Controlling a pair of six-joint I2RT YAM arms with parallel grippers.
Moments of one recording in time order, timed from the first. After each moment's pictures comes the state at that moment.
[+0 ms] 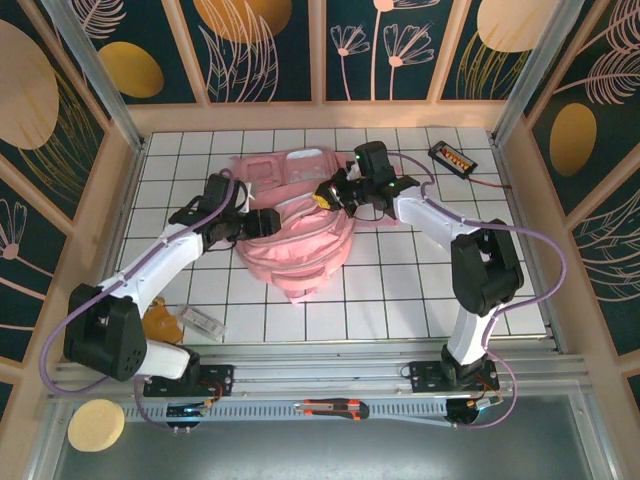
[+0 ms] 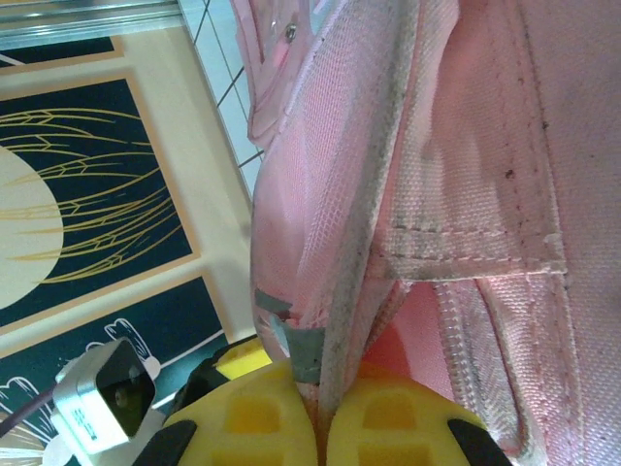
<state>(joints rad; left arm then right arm) -0.38 1.40 1.02 -0.52 0.27 -0.46 0.52 1.80 1.35 -0.22 -0.65 1.24</state>
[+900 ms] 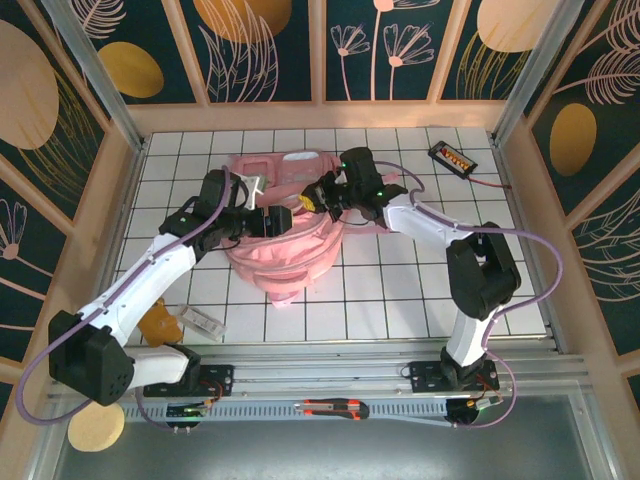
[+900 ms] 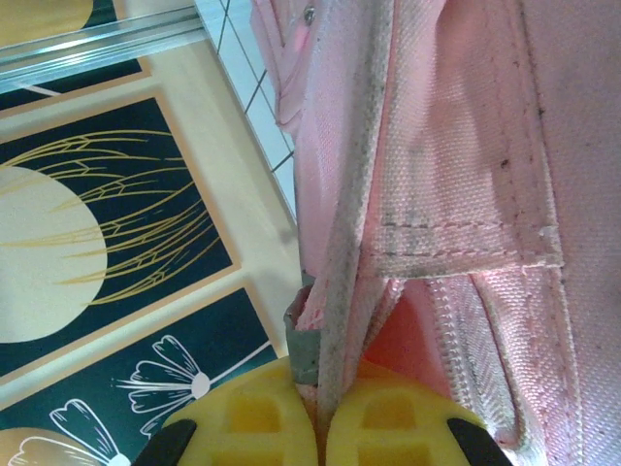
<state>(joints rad) -0.45 1.29 1.06 -0.51 0.36 -0.45 0.60 1.79 1.33 -0.10 -0.55 1.46</state>
